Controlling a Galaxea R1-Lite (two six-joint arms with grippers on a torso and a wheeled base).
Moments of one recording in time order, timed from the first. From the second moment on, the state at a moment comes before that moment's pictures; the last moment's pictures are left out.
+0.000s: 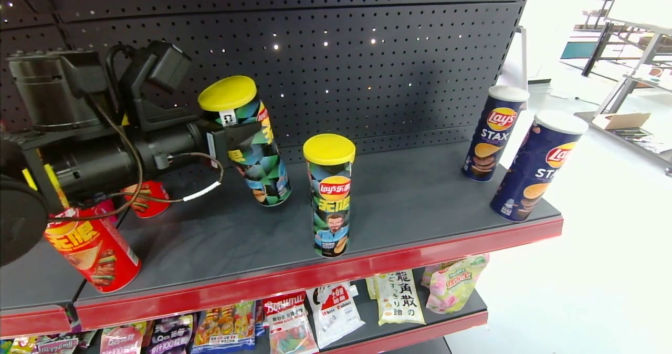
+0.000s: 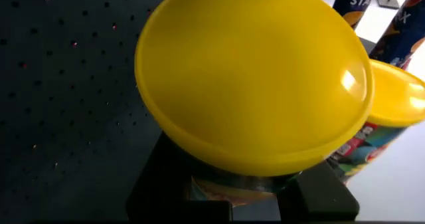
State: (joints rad) left arm -0.33 1.58 -0.90 -0.58 -0.28 0.06; right arm 0.00 0.00 0.00 0.00 0.02 -0.01
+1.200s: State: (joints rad) left arm -0.40 1.94 -1.17 -0.64 -0.27 0.10; right arm 0.00 0.00 0.00 0.00 0.01 -0.01
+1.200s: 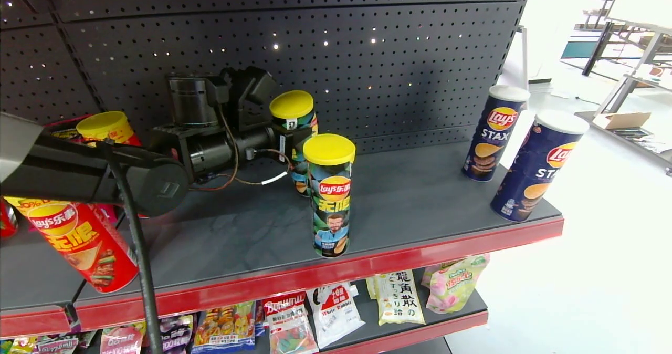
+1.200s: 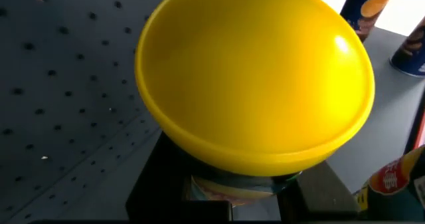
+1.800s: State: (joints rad) left arm -0.42 2.00 -1.23 -0.64 -0.28 0.10; right arm 0.00 0.00 0.00 0.00 0.01 -0.01
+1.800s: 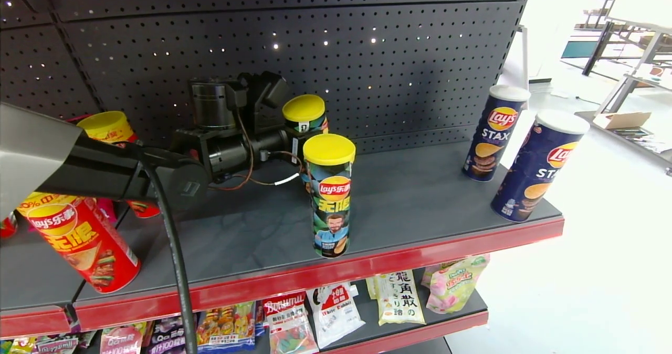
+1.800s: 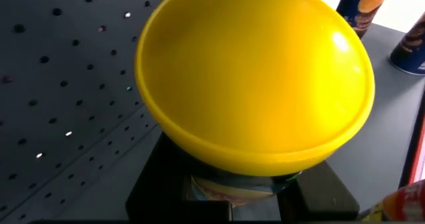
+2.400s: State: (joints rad) left arm -0.42 2.02 -1.23 -0.63 -0.27 0.10; right arm 0.00 0.00 0.00 0.00 0.02 -0.01
